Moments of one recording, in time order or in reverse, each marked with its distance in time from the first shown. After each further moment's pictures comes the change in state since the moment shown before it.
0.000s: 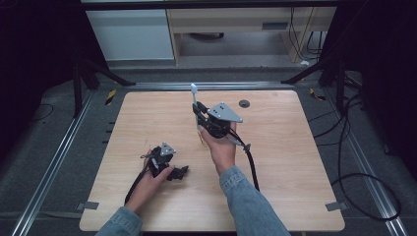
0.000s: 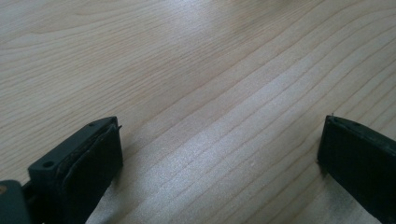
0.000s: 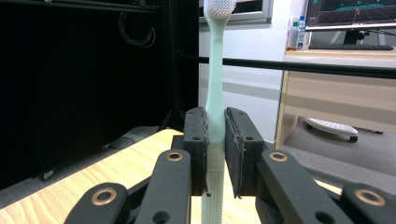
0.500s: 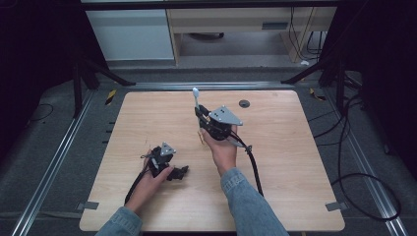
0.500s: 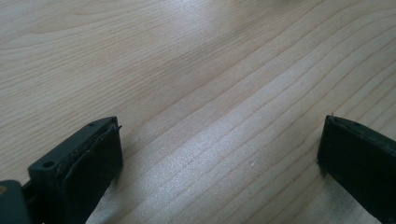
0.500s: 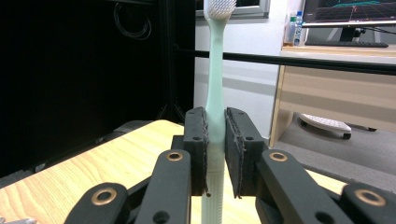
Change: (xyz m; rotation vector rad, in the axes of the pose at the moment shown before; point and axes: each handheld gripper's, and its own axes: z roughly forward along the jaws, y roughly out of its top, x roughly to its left) left arm 0.000 0.000 0.000 0.001 -0.001 -0.002; right arm -0.006 -0.017 0.002 0.014 -0.015 -0.015
